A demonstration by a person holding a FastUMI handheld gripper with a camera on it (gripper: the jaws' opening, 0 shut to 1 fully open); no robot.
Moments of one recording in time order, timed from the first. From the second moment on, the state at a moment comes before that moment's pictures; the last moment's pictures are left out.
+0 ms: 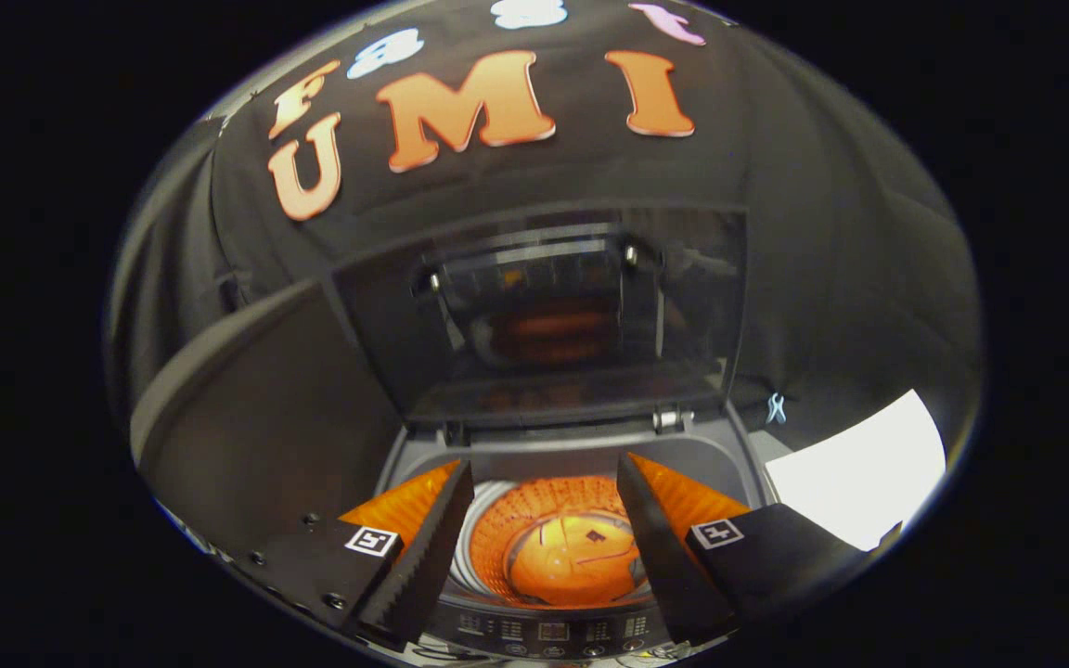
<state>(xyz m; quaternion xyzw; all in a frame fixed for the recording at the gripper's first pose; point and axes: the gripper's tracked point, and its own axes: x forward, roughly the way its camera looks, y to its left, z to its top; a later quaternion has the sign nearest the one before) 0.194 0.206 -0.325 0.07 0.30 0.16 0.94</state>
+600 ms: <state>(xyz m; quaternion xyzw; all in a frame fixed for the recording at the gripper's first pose) 0.299 0.217 -0.136 0.07 0.14 0.19 0.97</state>
